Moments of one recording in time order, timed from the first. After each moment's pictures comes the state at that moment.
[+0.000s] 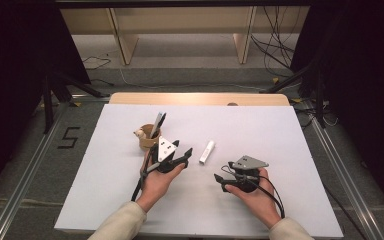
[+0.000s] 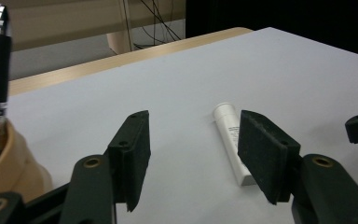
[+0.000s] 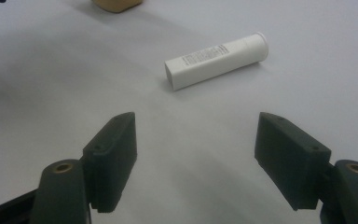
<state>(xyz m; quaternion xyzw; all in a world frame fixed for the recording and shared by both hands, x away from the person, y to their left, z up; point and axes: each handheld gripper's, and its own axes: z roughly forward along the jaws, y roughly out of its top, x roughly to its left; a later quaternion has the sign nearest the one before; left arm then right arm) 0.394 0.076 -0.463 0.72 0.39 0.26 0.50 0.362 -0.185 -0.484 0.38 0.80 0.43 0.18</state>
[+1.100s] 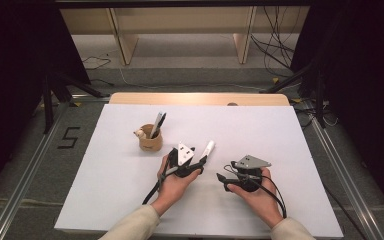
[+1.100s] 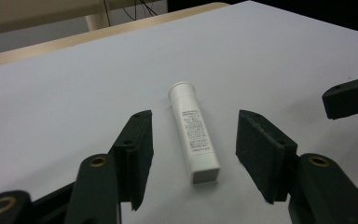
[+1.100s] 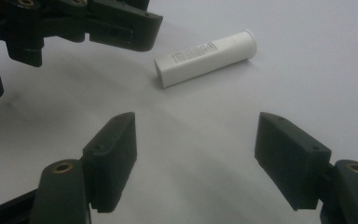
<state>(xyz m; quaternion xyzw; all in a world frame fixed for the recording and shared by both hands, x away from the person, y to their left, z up) 0.395 0.035 -0.486 0.75 0.38 0.24 0.48 0.363 -0.191 -0.483 0.38 0.80 0.43 0.18</state>
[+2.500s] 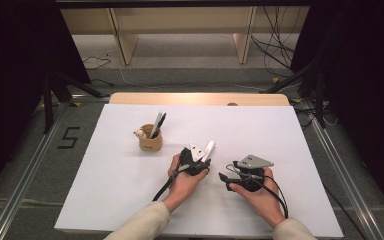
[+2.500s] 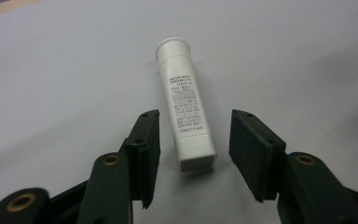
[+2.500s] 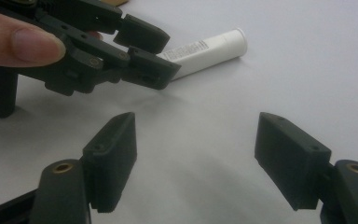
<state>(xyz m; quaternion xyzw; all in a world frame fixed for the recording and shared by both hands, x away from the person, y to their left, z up) 0.408 0.010 -0.498 0.79 0.40 0.23 0.40 0.363 -0.196 -0.483 0.39 0.80 0.43 0.18</state>
